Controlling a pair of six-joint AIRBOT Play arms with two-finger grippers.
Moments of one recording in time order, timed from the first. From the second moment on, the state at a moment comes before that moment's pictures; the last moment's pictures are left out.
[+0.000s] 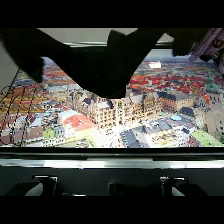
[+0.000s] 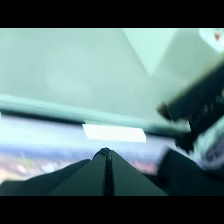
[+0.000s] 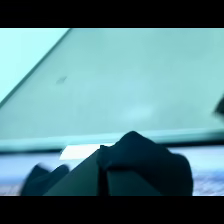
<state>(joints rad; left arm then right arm) 0.06 -1.07 1.89 1.12 -0.92 -1.65 0.07 -1.10 2.09 -1.46 1.00 1.71</state>
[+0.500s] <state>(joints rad) 0.06 -0.75 1.92 1.59 -0.95 -1.95 0.07 -0.83 2.13 -1.87 1.03 1.89</state>
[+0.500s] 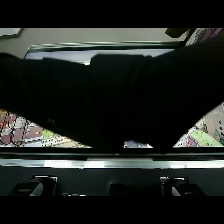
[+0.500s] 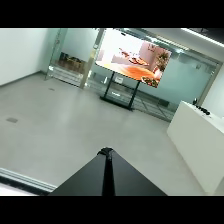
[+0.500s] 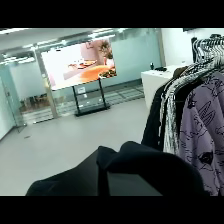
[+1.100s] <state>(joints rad) 0.06 -1.43 1.85 1.42 -0.89 -1.72 0.07 -1.42 1.97 -1.90 1.05 2.02</state>
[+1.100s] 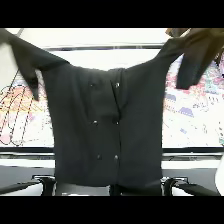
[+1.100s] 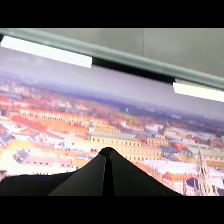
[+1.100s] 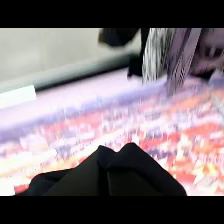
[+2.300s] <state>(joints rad) 0.39 -1.23 1.13 1.20 -1.18 -1.66 -0.47 -1.31 1.30 -1.19 1.45 1.54</state>
